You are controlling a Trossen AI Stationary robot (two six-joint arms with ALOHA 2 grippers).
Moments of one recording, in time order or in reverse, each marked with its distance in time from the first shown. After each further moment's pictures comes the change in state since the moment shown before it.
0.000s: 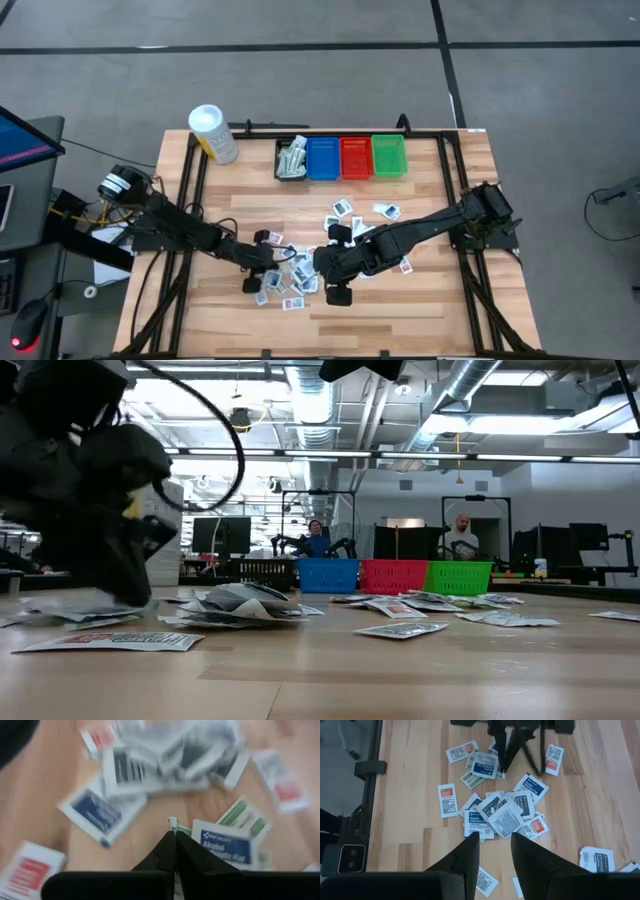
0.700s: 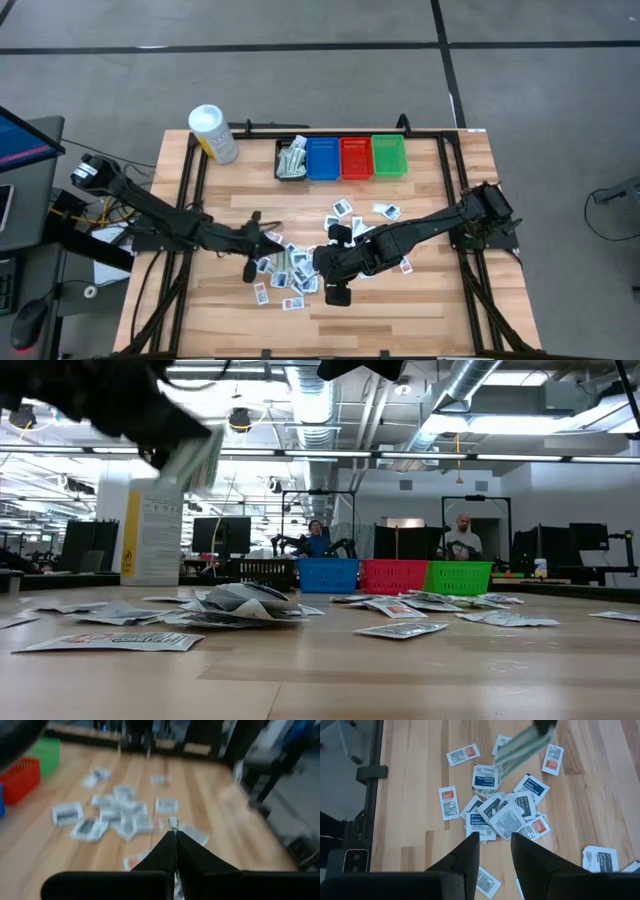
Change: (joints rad) left arm 0.000 -0.385 0.006 0.064 -0.184 -0.016; right arm 0.000 0.000 0.000 0.007 0.000 0.026
